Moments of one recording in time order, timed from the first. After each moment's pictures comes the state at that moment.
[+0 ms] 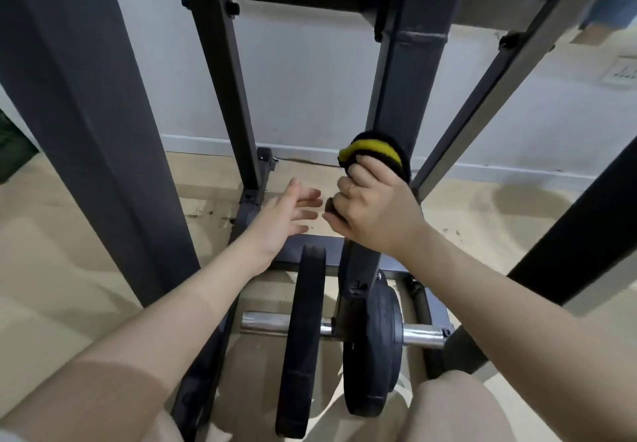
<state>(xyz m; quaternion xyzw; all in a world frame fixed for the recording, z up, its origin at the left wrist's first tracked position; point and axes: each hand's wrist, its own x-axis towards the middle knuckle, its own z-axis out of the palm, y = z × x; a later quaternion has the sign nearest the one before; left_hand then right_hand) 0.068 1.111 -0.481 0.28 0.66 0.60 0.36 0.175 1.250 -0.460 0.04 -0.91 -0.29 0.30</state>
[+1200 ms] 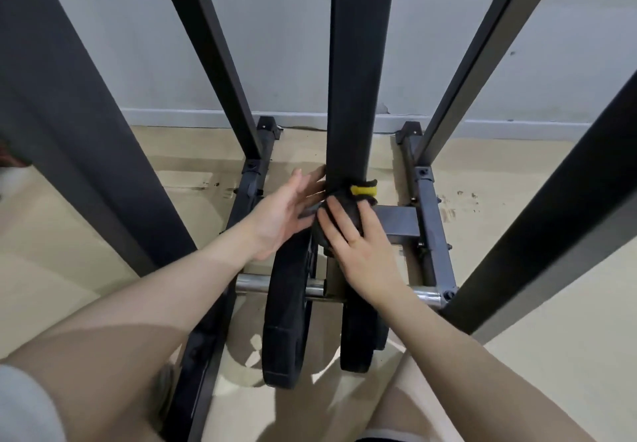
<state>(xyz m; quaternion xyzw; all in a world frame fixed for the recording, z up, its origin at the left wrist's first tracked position) 0.117 1.118 -0.509 0.28 0.57 0.59 0.50 0.244 1.215 -0.595 -0.07 -0.94 -0.13 0.30</state>
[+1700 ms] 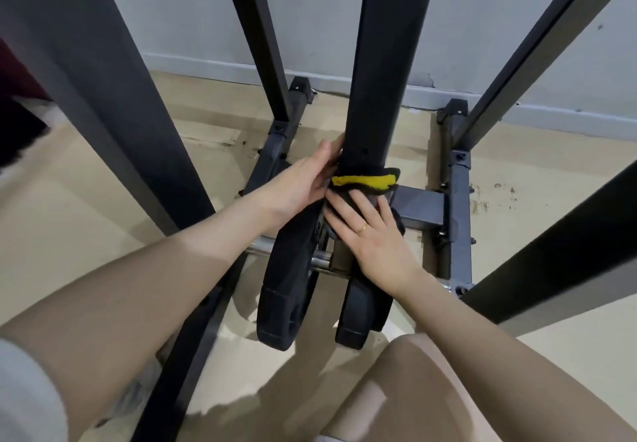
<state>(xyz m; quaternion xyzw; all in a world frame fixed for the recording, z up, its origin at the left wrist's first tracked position) 0.128 1.124 -0.511 0.29 0.61 0.56 0.48 0.260 1.230 -0.606 0.03 -0.97 -0.07 0.22</state>
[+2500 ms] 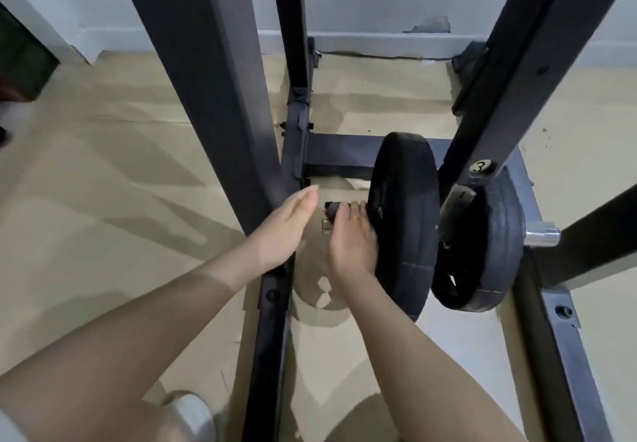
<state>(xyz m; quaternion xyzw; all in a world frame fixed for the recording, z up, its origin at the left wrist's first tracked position) 0.045 0.961 -0.617 0.29 0.76 0.40 0.43 0.132 1.039 -0.675 -0.44 -0.88 0.17 0.05</state>
